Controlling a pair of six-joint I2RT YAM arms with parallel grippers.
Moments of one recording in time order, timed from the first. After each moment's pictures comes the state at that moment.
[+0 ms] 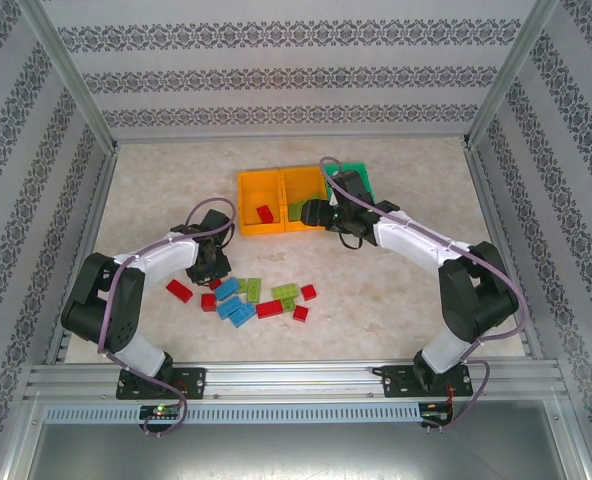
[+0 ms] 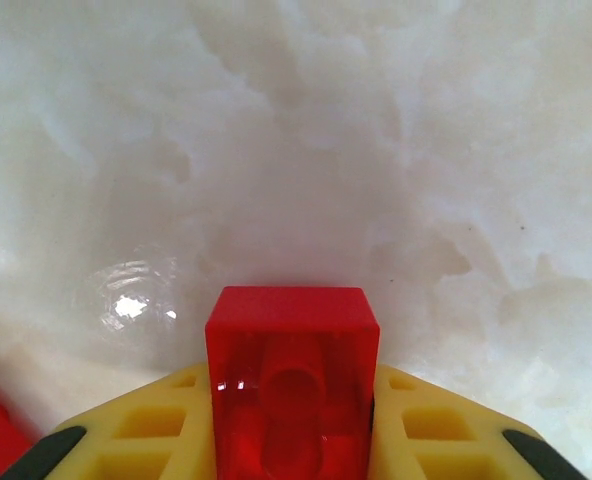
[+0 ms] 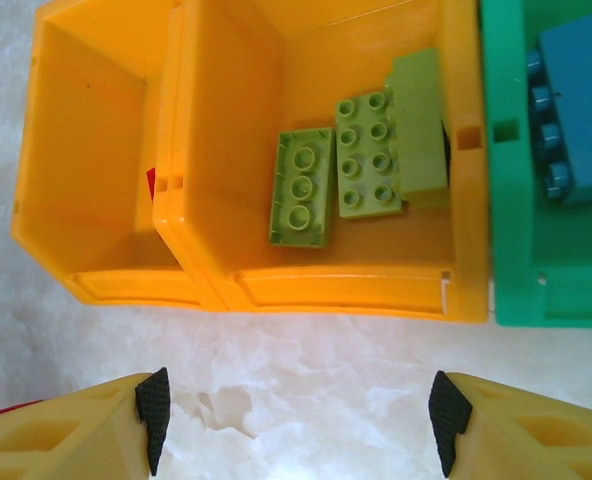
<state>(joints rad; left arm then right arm) -0.34 1.58 0.87 -0.69 -0.11 -0.79 0.50 1.64 1.12 -0.30 -0.13 0.61</state>
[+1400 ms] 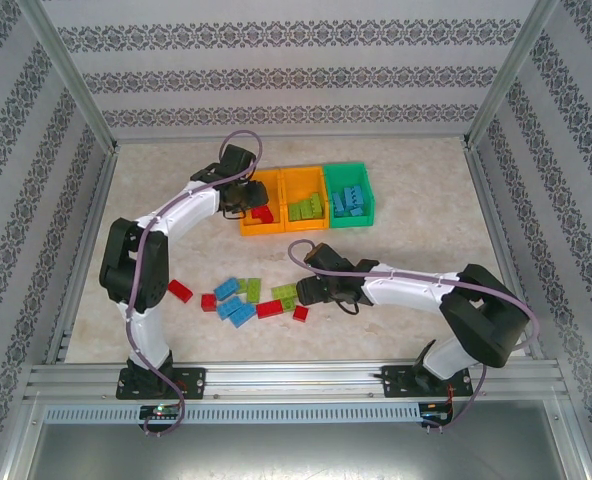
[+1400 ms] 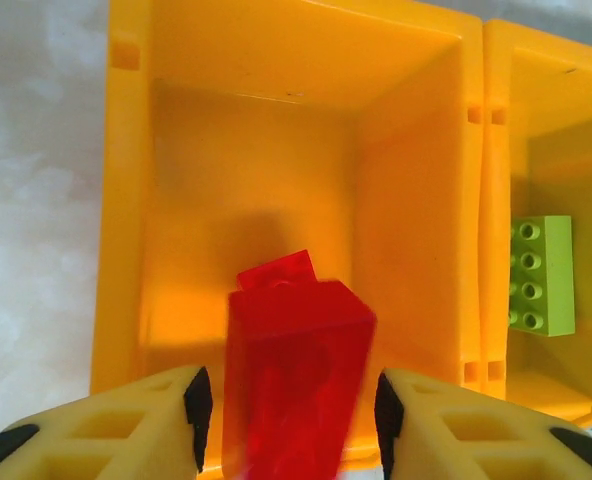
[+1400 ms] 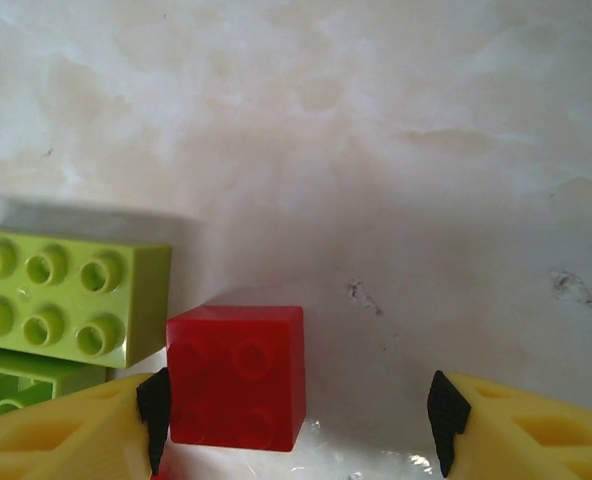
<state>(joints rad) -0.34 1.90 1.49 -0.56 0.04 -0.60 0.86 1.52 0.74 -0.32 0.03 0.57</state>
